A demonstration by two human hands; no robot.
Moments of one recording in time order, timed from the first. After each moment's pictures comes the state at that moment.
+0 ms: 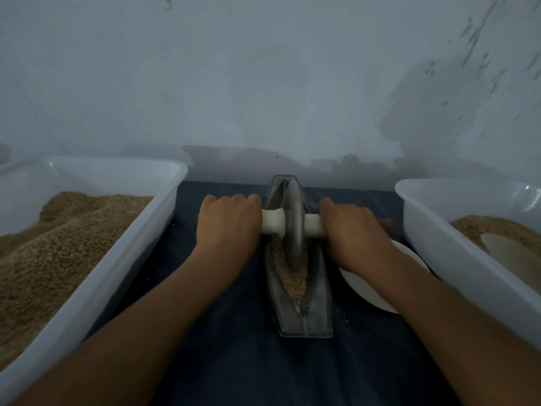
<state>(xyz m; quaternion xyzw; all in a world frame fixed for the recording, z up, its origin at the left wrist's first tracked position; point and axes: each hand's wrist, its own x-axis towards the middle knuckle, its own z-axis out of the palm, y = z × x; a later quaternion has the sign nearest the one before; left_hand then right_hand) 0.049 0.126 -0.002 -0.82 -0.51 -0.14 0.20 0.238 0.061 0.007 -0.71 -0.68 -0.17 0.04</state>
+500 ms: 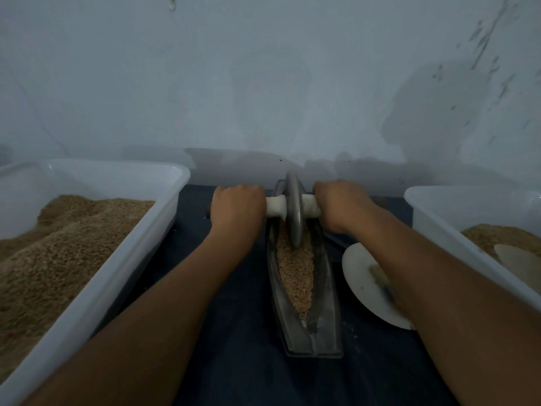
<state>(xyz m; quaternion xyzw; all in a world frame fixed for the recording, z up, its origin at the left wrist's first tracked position) 0.069 0.177 0.003 -0.81 -0.54 -0.13 0.16 0.252 0.136 0.027 -0.72 -0.67 -0.15 -0.02</state>
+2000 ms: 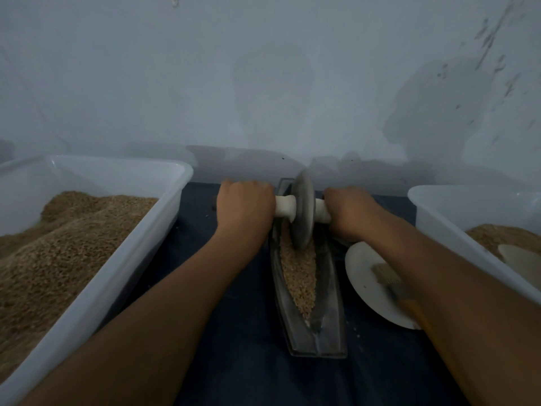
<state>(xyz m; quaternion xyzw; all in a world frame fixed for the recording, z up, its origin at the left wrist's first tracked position) 0.074 0.171 0.005 -0.81 -0.53 -0.16 0.21 0.261 0.127 0.018 -0.72 -0.68 -0.13 -0.01</state>
